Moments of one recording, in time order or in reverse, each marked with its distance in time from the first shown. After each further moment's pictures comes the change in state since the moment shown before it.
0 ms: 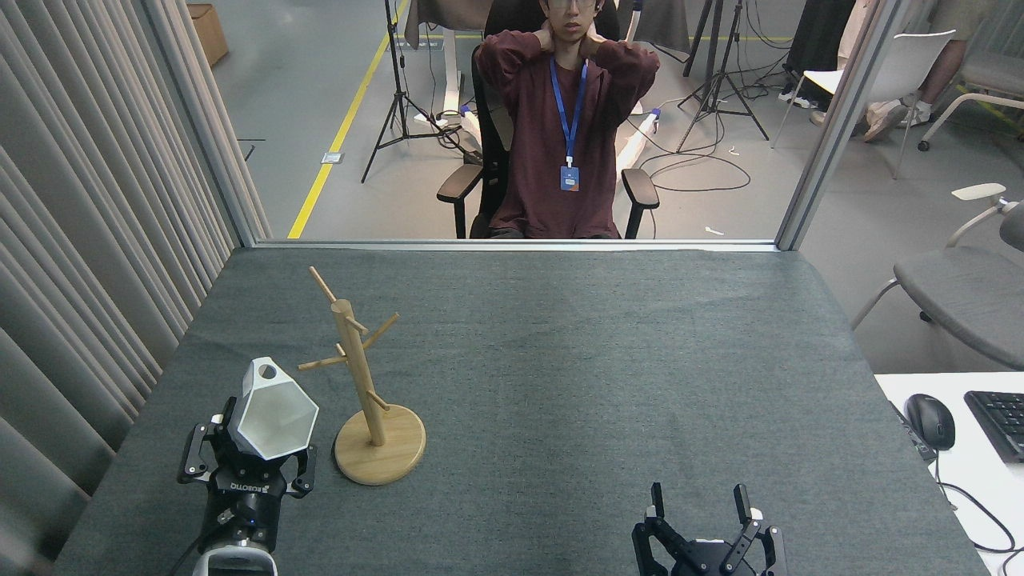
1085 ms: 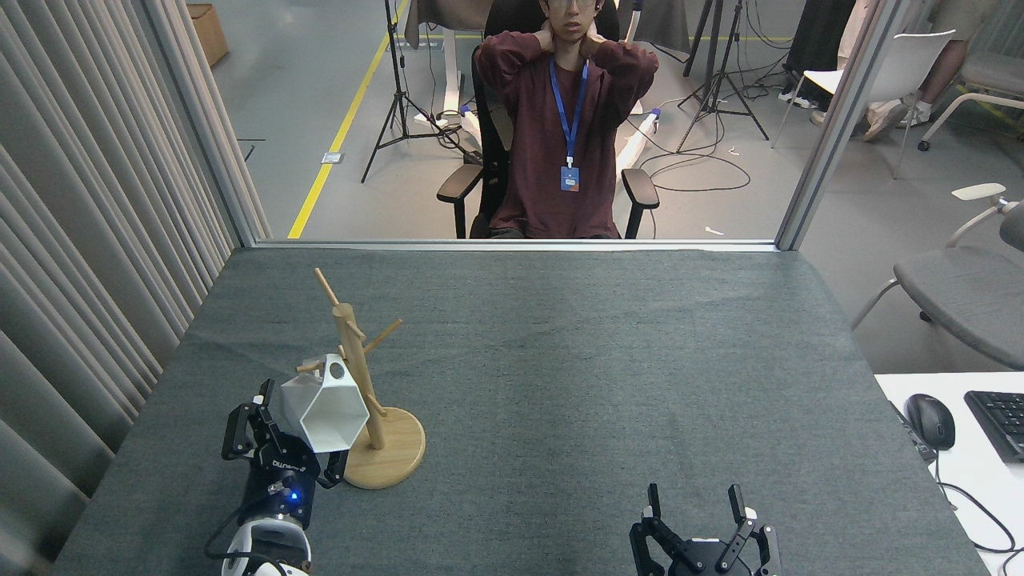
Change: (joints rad) left arm -0.108 -0.019 -0.034 0.168 -0.166 0.067 0.003; right arm -0.027 -0.007 0.000 0.058 -0.009 -0.003 -0.012
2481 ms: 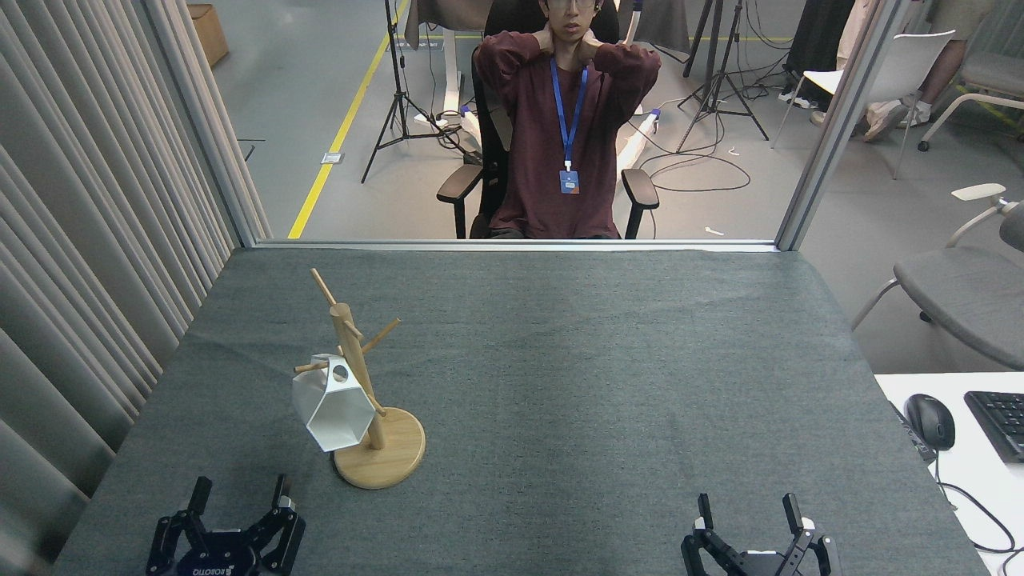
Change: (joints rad) left arm 0.385 0.085 0.002 -0.372 0.975 -0.431 -0.008; right arm 0.067 -0.050 -0.124 -0.101 -0.001 -0.111 0.008
